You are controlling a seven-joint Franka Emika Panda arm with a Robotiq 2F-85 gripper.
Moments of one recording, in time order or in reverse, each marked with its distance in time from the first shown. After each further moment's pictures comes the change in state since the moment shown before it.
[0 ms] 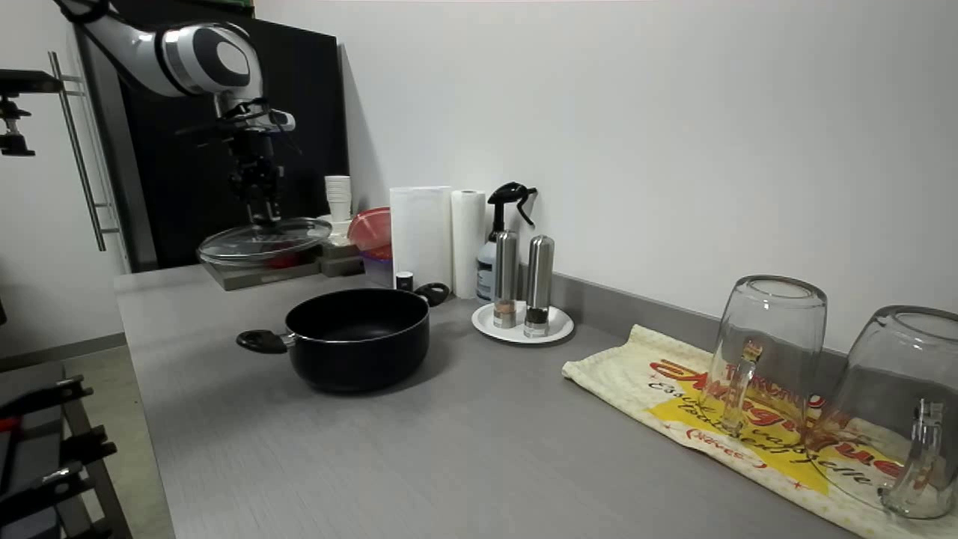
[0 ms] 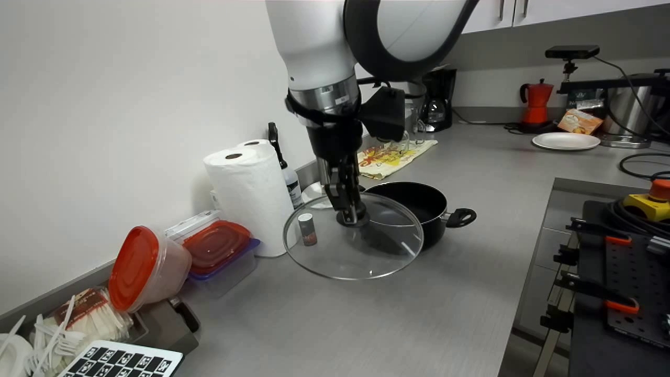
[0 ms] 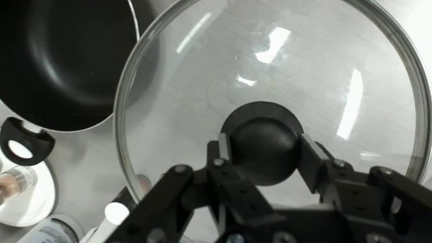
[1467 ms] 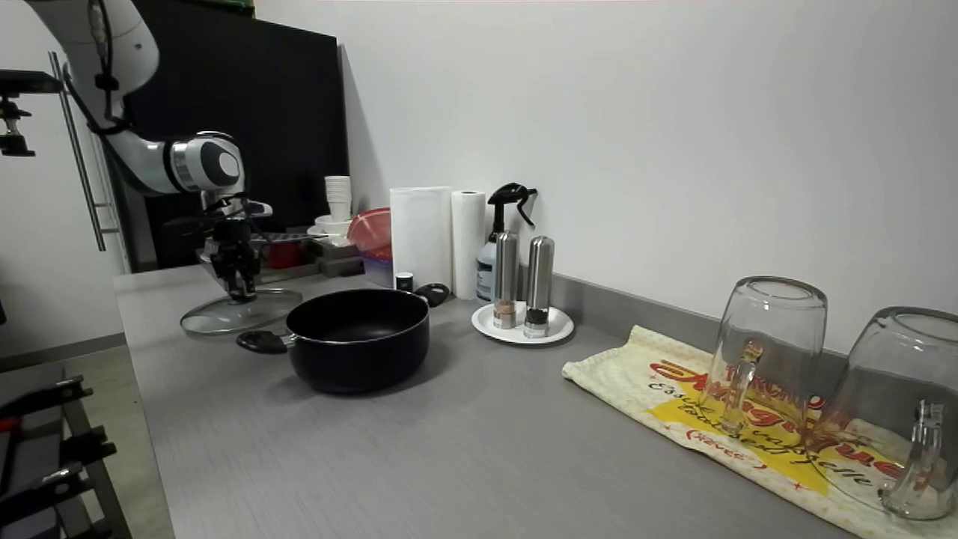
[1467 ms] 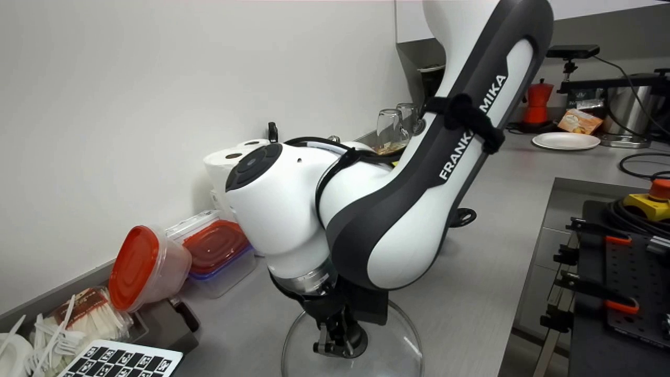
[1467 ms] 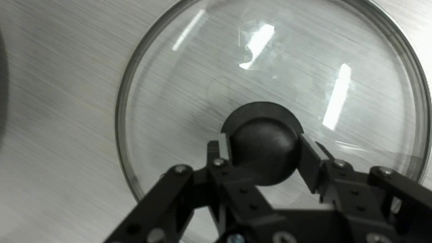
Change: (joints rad) arm 0.232 0.443 -0.069 0.219 -0.056 0.101 0.230
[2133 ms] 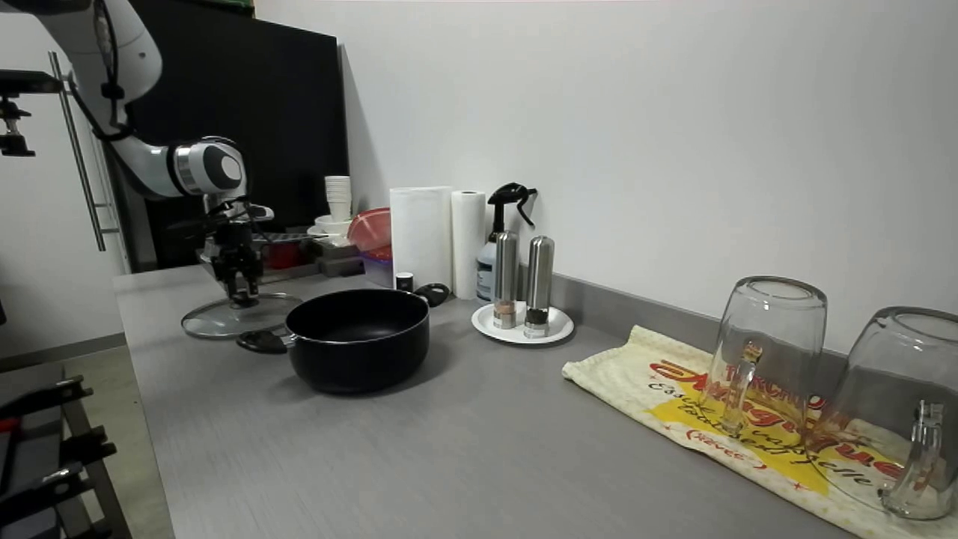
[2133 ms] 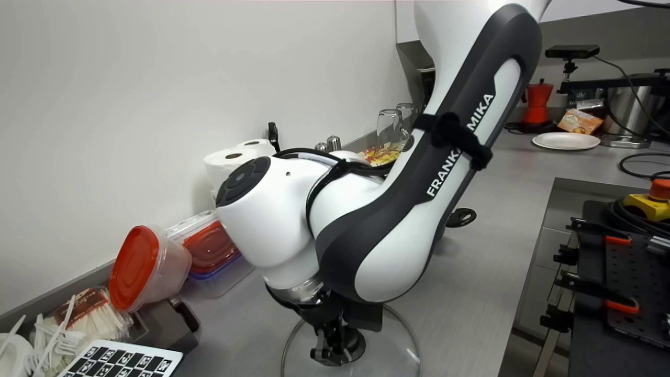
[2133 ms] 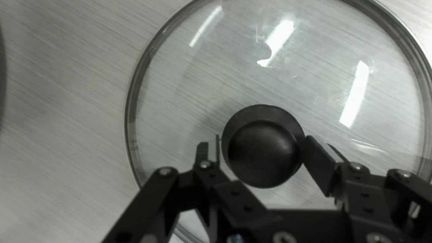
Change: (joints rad) arm 0.022 0.041 -0.015 0.056 0.003 -0.045 -0.016
